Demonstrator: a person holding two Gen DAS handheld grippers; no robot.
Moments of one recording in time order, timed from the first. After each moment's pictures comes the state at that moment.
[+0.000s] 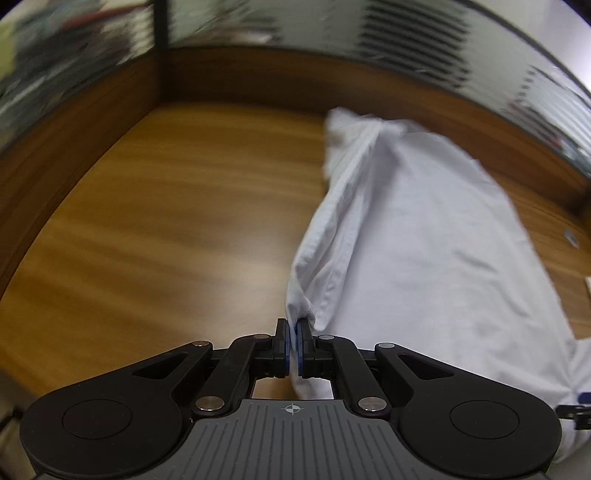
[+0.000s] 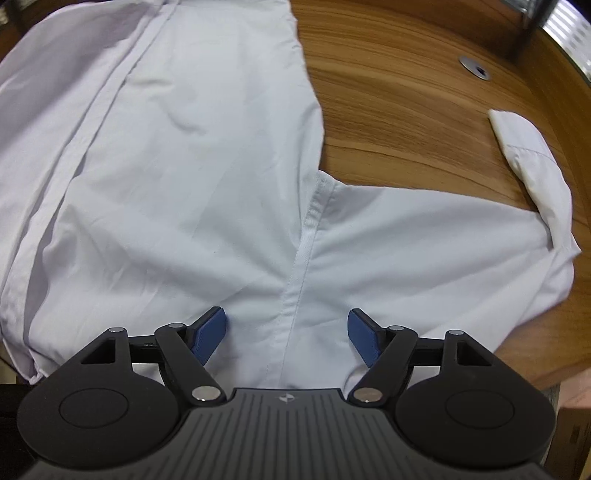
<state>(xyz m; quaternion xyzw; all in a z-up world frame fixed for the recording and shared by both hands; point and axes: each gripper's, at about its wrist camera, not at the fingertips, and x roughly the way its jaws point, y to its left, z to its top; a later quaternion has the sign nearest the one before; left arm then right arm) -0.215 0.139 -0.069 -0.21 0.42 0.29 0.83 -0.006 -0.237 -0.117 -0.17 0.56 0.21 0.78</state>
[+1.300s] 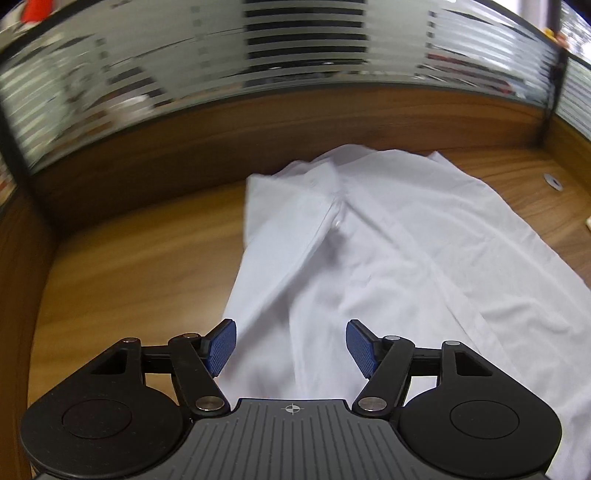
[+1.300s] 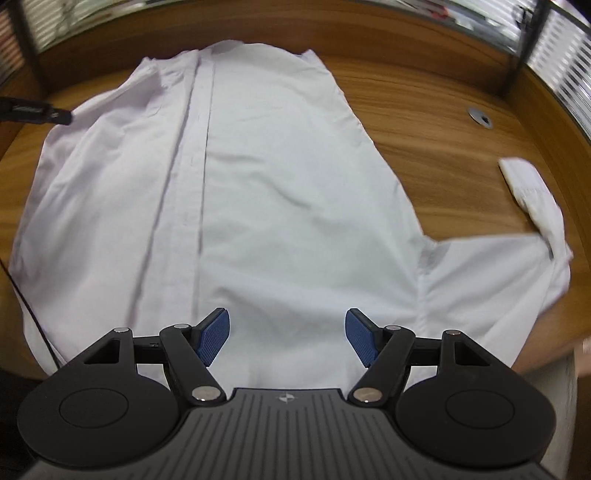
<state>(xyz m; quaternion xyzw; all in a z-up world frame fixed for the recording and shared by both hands) -0.030 0.229 -0.056 -0.01 0.43 0.11 0.90 -0.072 -0.125 -0.048 -0.11 0.52 0.18 0.83</state>
